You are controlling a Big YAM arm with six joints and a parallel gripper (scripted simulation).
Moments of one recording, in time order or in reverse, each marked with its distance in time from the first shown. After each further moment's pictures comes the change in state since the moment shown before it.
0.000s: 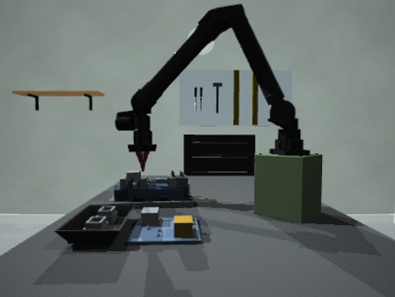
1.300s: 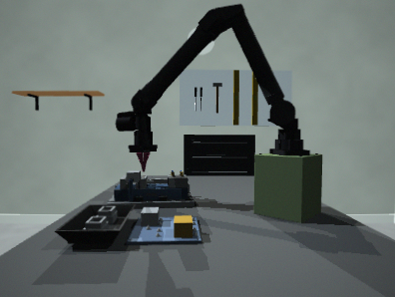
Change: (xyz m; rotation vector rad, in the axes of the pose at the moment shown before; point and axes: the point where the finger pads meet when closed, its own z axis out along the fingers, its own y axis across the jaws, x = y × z) arm 0.001 -0.003 0.002 0.005 0.002 0.000
